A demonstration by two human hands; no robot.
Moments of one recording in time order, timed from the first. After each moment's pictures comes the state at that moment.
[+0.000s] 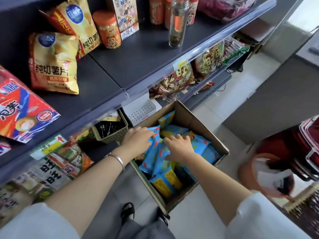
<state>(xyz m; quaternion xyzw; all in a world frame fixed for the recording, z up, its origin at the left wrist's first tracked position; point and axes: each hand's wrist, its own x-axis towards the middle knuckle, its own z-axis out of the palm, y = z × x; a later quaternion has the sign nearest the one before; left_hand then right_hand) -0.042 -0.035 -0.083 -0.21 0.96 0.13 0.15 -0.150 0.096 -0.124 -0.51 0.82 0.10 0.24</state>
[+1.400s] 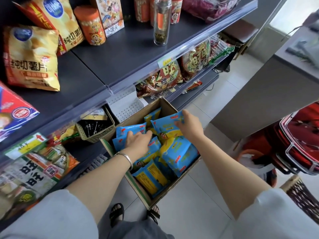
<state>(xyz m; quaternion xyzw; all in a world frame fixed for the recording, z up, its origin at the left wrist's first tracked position) -0.070 0.011 -0.120 -0.27 0.94 0.11 0.21 -0.218 0.129 -0.082 -0.27 0.91 -0.23 0.21</state>
